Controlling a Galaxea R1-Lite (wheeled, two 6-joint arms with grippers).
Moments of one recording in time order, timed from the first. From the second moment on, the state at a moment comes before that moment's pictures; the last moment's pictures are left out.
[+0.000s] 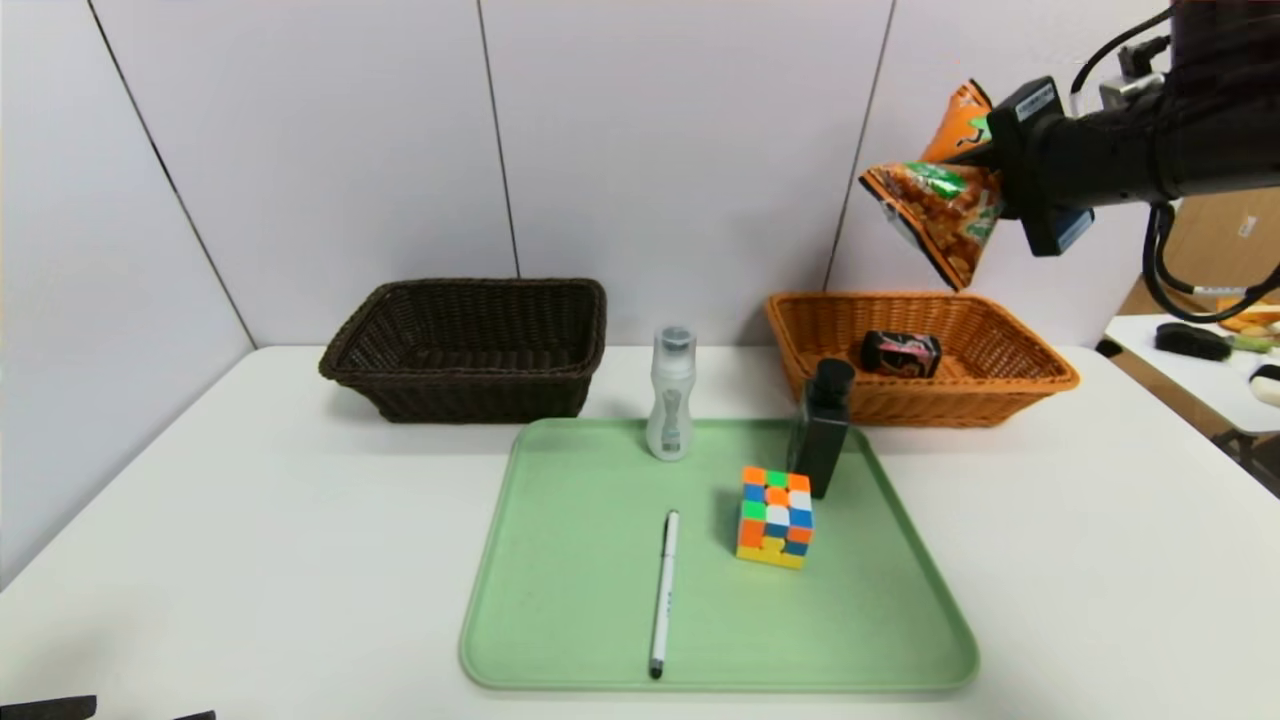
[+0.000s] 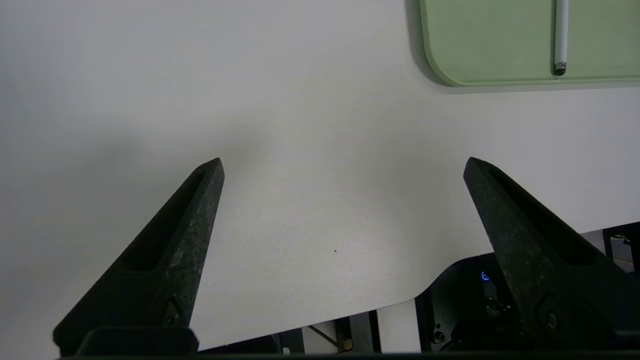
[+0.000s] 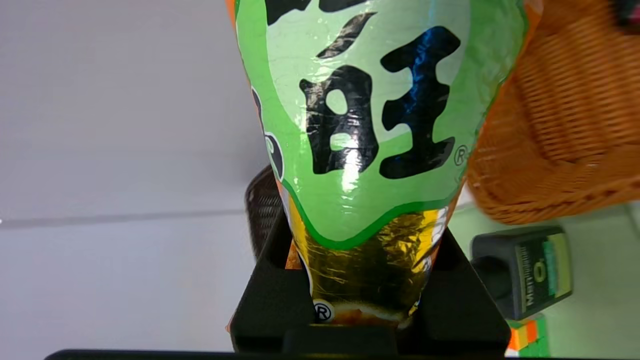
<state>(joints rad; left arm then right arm) -0.18 0.82 -0.69 0.59 -0.17 -0.25 0.16 1.76 -1.77 0.37 0.22 1.04</state>
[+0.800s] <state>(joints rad) -0.18 0.81 -0.69 0.60 -0.17 -0.25 0.09 1.99 -1.70 0.19 0.06 1.35</state>
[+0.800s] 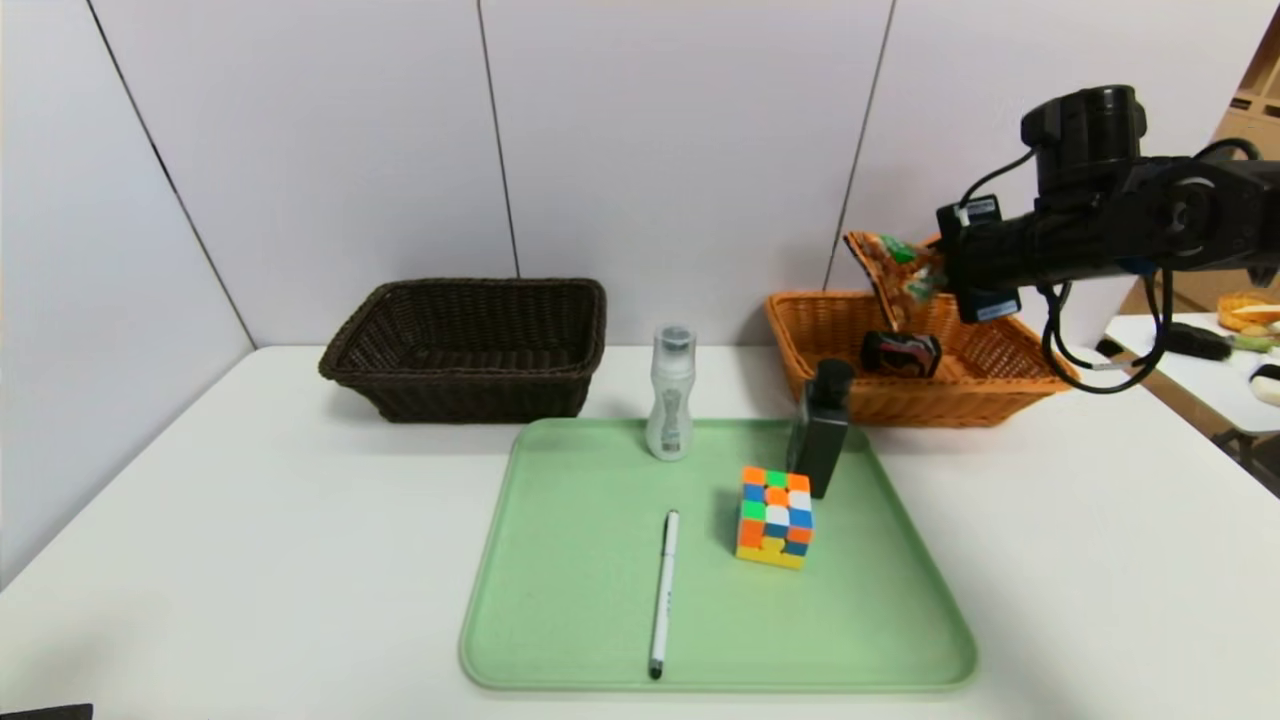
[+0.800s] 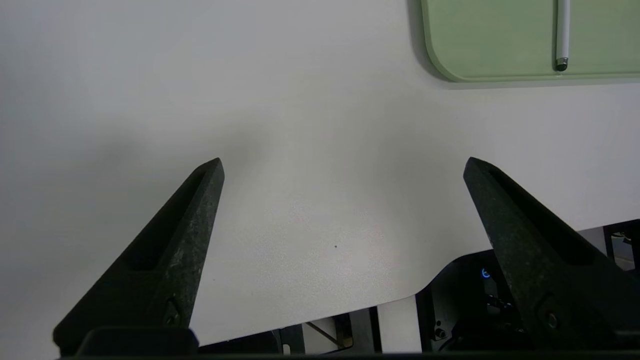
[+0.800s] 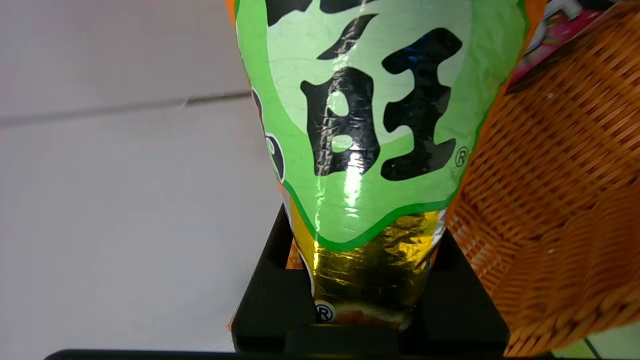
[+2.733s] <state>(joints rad) -0.18 0.87 -0.83 0.63 -0.17 -0.26 0.14 1.64 -1.91 0.95 0.31 1.03</state>
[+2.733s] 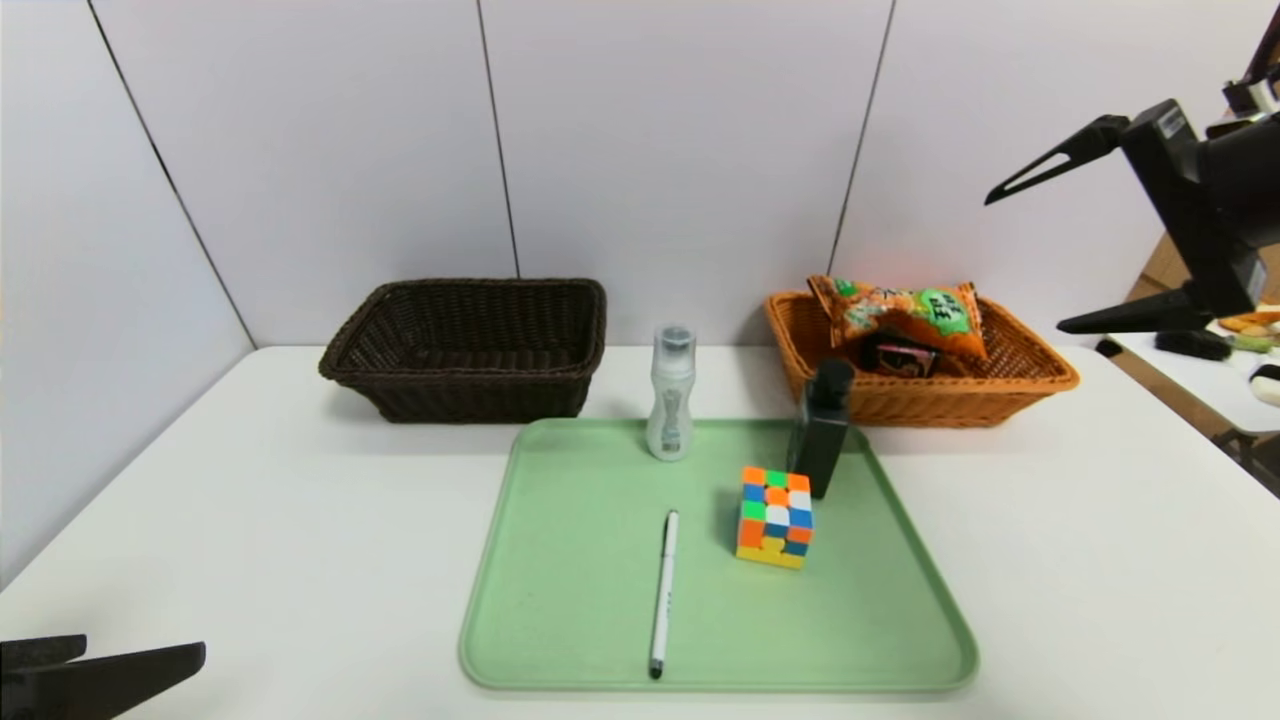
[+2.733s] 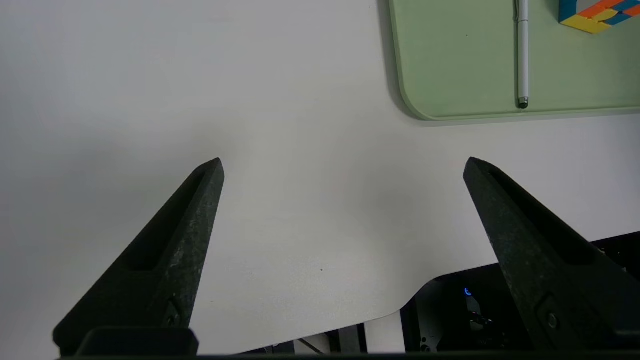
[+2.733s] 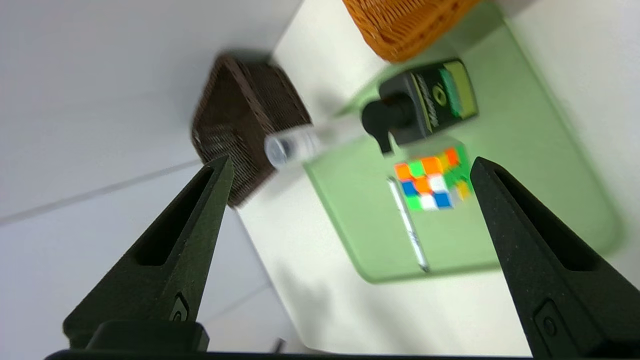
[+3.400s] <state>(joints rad) -0.52 1.21 -1.33 0.82 -0.11 -0.46 0.39 1.38 -1.52 1.02 -0.10 0.58</state>
